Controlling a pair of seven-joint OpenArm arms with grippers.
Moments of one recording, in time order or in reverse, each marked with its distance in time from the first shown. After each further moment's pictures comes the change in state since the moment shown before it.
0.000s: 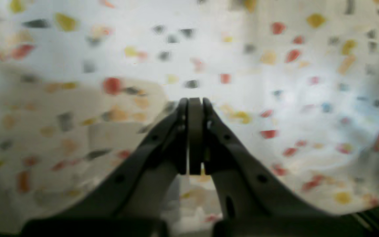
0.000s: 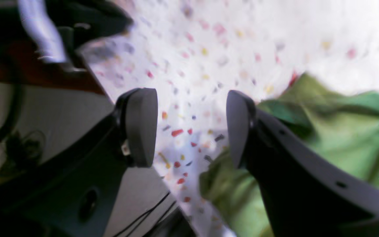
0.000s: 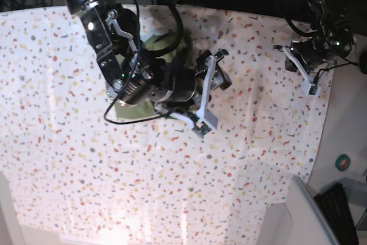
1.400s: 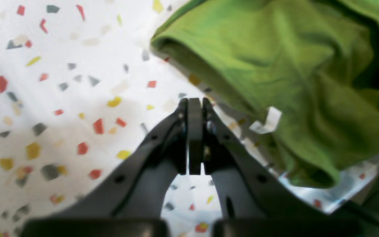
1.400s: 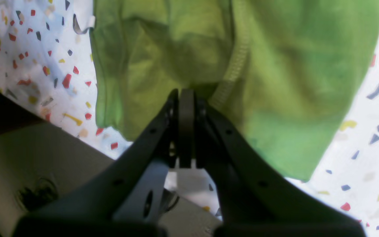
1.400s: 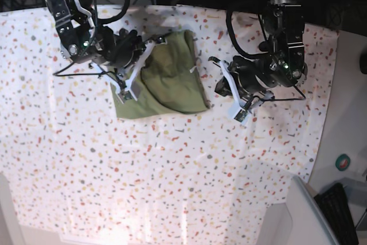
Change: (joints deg) left arm -7.1 9.7 19.0 5.2 0.5 -5.4 2.7; right arm -12.9 10.8 8.2 -2.2 -0.9 -11.5 7.0
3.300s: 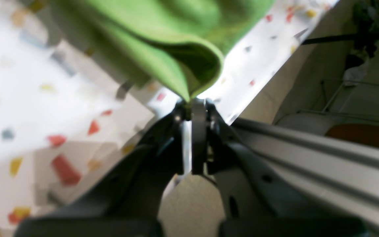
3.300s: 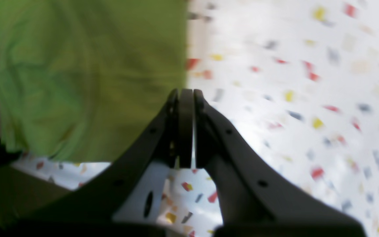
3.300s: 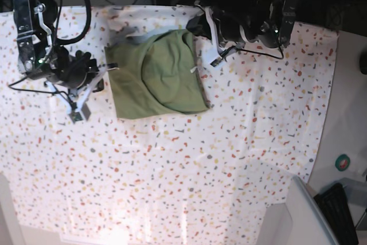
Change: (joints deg) left arm 10.5 -6.3 13.1 -3.8 -21.3 -1.9 6.0; right arm 1.9 5.0 13.4 0.2 0.1 7.3 0.1
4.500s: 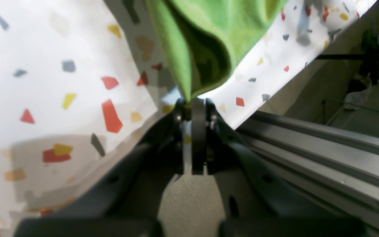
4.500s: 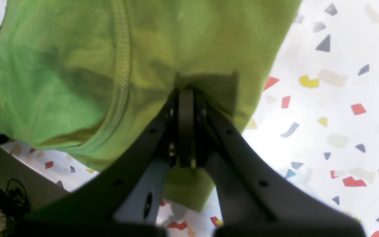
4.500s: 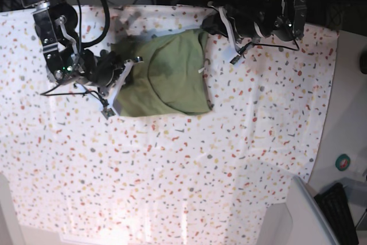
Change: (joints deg) left arm 2.7 0.3 -8.2 -0.1 0.0 0.0 0.0; right arm 5.5 -2.1 -7.8 -13.1 0.5 2.8 4.5
